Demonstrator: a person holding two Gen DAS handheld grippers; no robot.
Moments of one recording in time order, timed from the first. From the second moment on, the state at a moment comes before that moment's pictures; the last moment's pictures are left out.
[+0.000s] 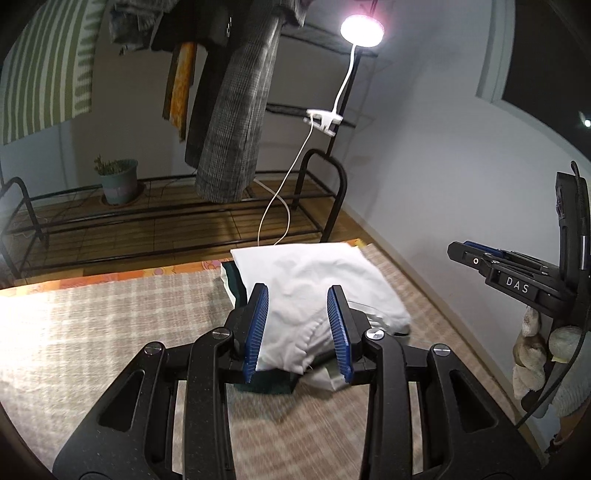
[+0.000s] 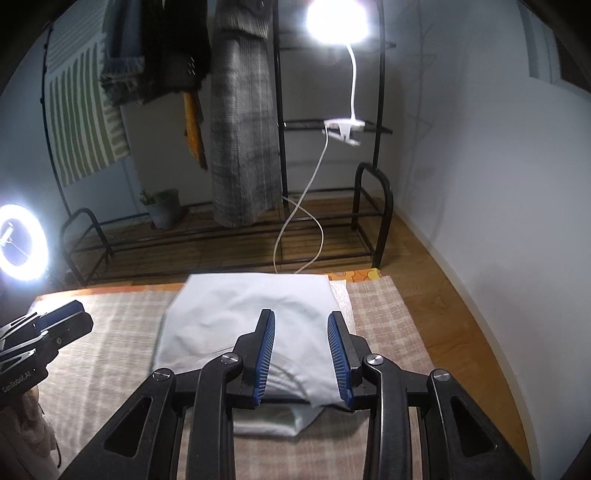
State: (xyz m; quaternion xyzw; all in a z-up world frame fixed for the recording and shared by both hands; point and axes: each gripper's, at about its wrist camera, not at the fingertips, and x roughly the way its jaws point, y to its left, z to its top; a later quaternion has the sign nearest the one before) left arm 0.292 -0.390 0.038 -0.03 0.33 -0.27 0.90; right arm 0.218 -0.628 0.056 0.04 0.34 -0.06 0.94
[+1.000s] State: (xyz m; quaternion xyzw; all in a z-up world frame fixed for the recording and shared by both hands) left arm 0.087 -0.227 0.103 0.02 0.24 -0.28 0.93; right arm 0.027 -0.477 0.101 0.06 0.27 -0.09 0.96
